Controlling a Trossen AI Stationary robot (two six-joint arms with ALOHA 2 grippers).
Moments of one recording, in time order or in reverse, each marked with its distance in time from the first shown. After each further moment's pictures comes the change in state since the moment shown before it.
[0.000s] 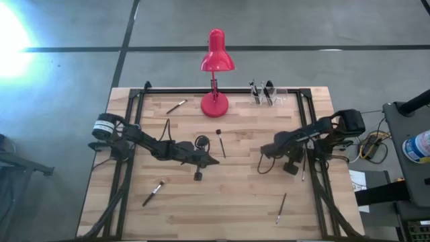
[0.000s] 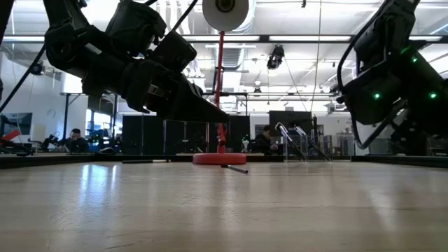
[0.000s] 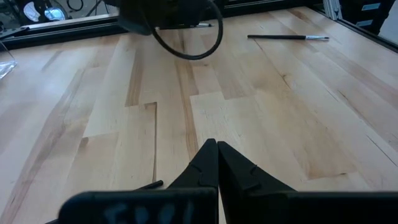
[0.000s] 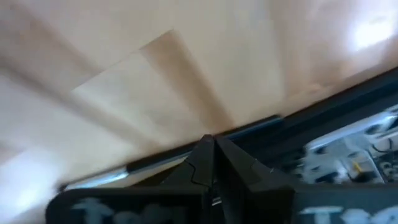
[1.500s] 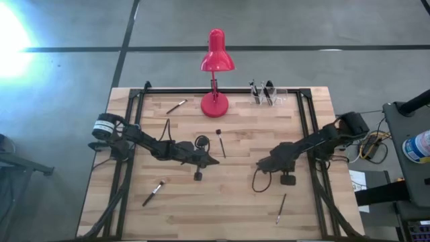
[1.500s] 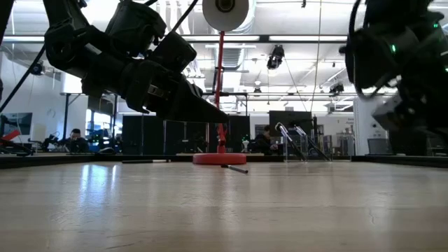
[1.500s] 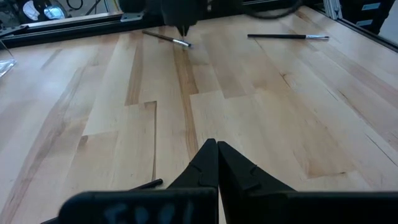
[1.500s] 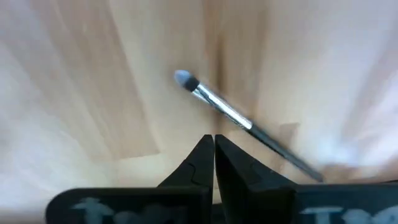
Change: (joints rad) left arm 0.000 0.000 -0.002 -0.001 0.000 -0.003; right arm 0.255 -0.013 0.139 0.106 0.004 -0.144
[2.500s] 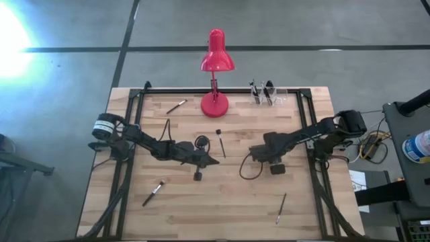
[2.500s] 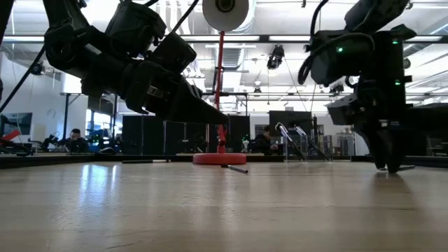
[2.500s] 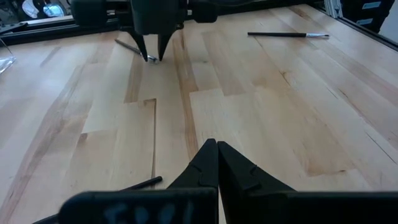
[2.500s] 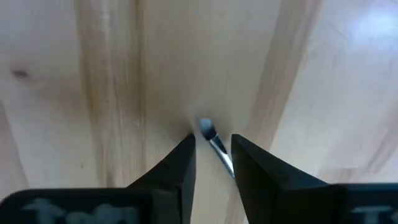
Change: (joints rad) left arm 0.000 0.000 -0.002 -0.004 0.000 -0.005; right arm -0.181 0.015 0.017 0.241 0.233 -0.392
